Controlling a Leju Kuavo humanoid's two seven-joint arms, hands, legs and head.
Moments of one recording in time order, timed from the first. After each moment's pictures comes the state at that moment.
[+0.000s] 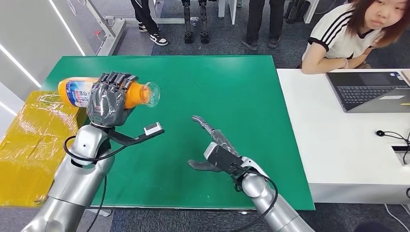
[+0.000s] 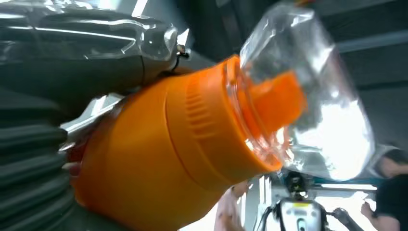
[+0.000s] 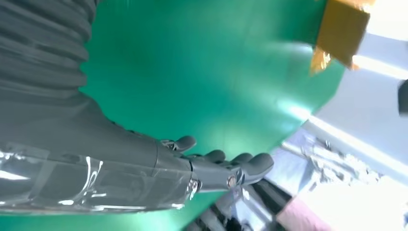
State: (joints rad) left arm -0.56 0.10 -0.41 -1.22 -1.49 0.61 -0.24; right arm -0.40 0.05 0.61 -1.15 0.23 0.03 -0.39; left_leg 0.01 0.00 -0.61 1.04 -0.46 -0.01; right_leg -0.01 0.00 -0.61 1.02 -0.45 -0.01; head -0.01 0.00
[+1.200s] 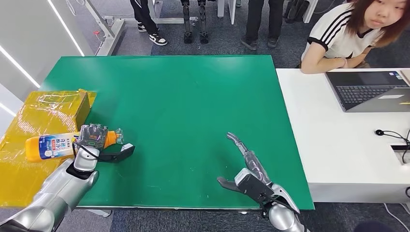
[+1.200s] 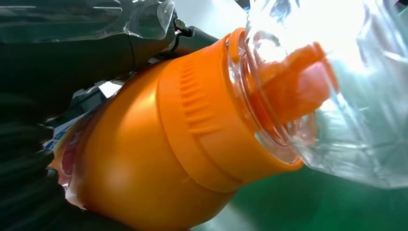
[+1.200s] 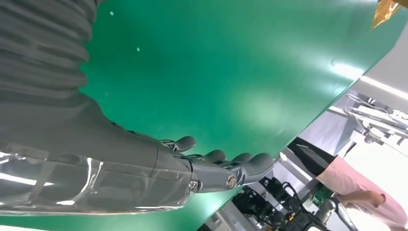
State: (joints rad) left arm -0.64 0.25 -0.62 -0.57 -1.57 0.22 0.18; right arm -0.10 -0.04 0.43 -1.41 0.37 -0.02 -0.39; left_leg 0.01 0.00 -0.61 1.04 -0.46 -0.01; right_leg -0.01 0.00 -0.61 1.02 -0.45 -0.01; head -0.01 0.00
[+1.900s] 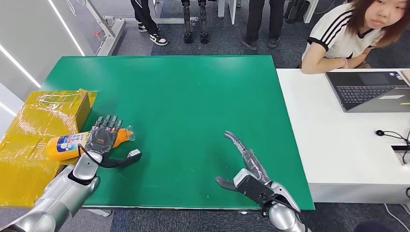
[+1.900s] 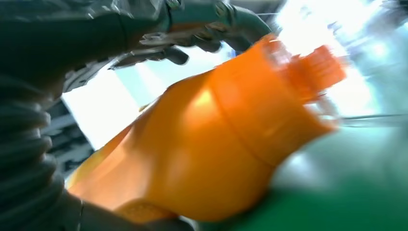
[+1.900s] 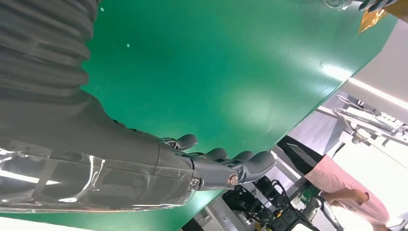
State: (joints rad) left arm -0.60 0.24 -0.62 -0.57 -1.53 0.48 -0.02; right arm -0.10 -0.04 0.43 -1.45 0.39 0.02 -0.39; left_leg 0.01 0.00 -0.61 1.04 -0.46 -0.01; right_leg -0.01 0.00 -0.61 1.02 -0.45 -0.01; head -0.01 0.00
